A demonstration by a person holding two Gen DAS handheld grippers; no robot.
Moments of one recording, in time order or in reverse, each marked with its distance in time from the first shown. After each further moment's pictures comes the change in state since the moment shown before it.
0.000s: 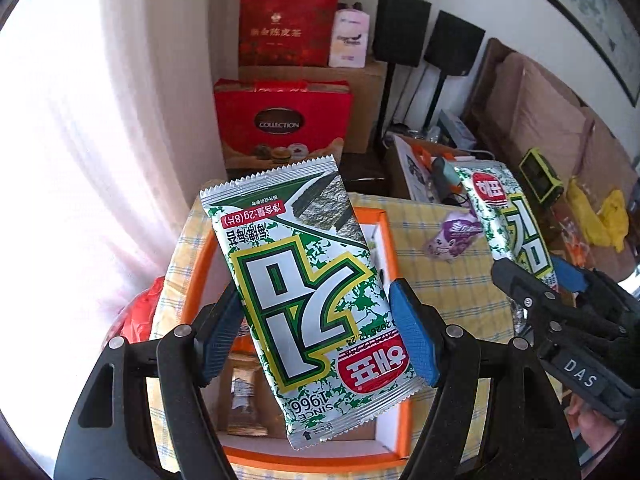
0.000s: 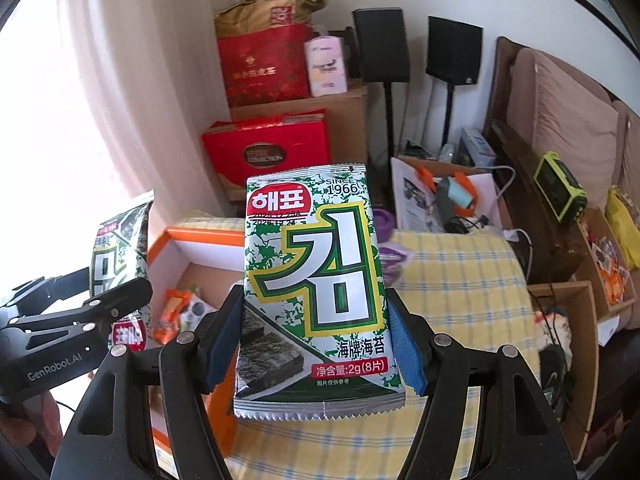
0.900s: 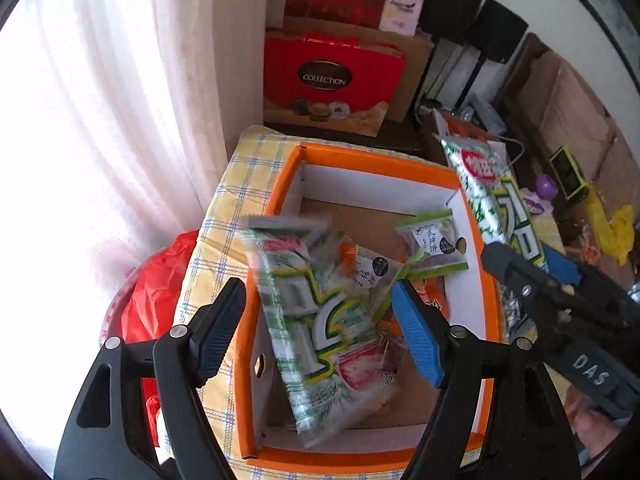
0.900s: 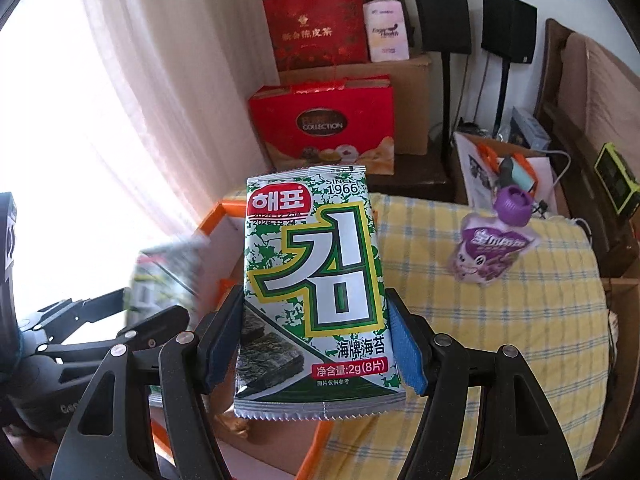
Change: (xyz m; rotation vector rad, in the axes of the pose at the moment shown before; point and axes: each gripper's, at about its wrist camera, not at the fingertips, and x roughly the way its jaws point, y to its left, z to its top) left arm 0.040 0.075 -0.015 -0.098 0.122 -0.001; right arm 0.061 0.066 -0.003 -0.012 0.094 0.116
